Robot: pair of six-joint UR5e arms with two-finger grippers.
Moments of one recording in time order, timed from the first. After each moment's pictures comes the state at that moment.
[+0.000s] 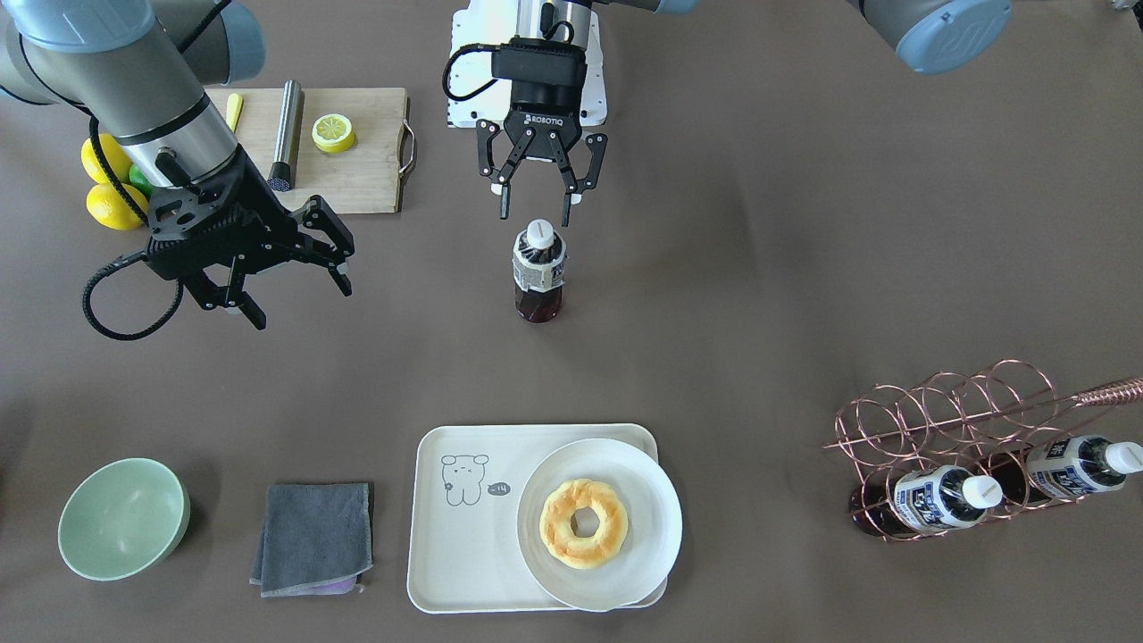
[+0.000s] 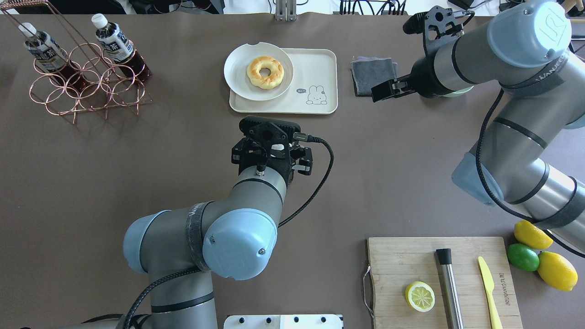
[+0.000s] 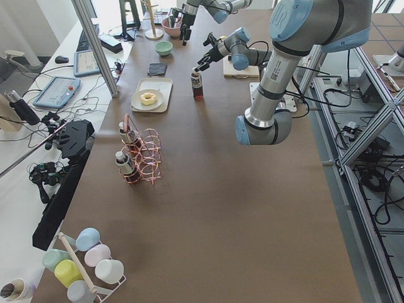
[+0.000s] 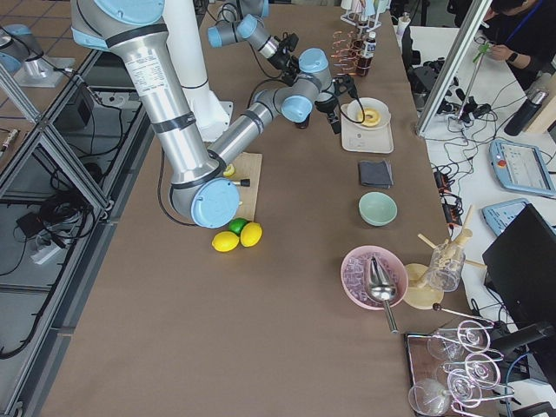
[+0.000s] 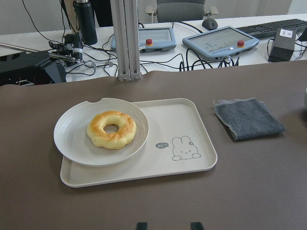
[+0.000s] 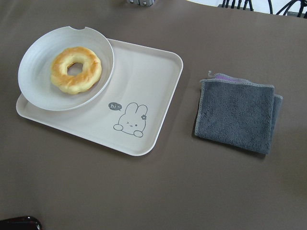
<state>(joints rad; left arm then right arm) -0.26 -2.29 -1.87 -1.65 -0.95 -1.13 0.85 -1.15 1.88 -1.29 1.96 0.80</state>
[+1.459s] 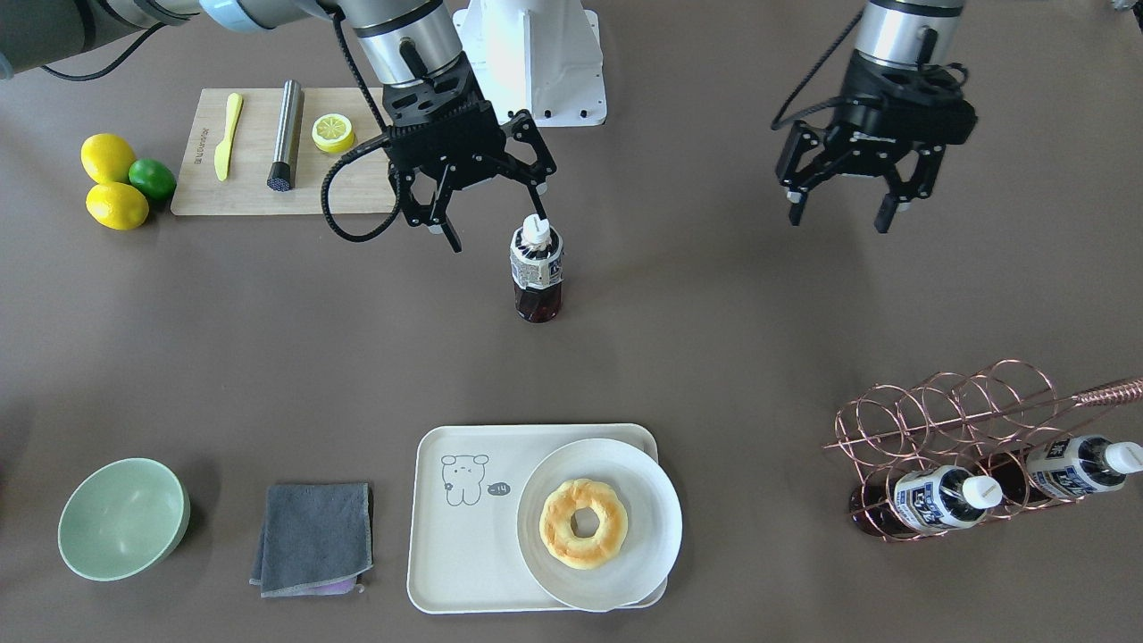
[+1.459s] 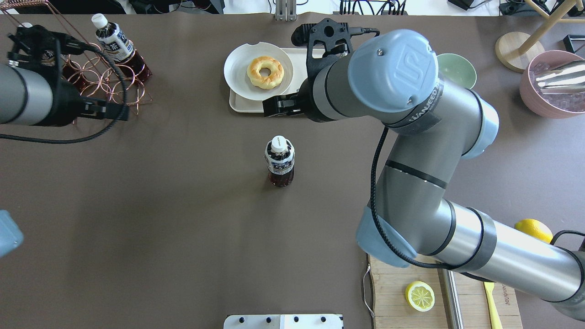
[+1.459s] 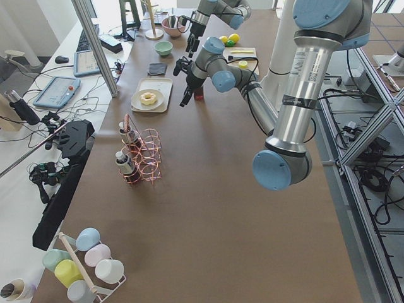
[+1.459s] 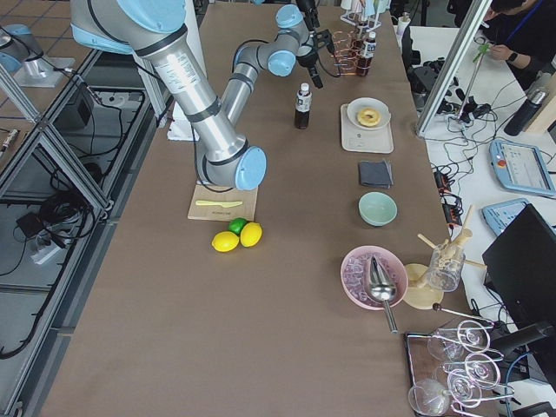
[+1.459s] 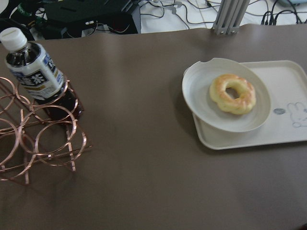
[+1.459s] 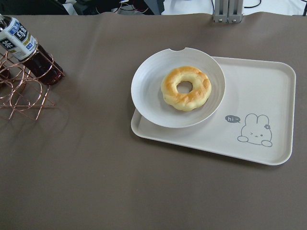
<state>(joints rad) -0.82 -1.78 -2.19 -1.65 -1.76 -0.88 0.60 -0.85 1.90 -1.47 1.71 1.03</state>
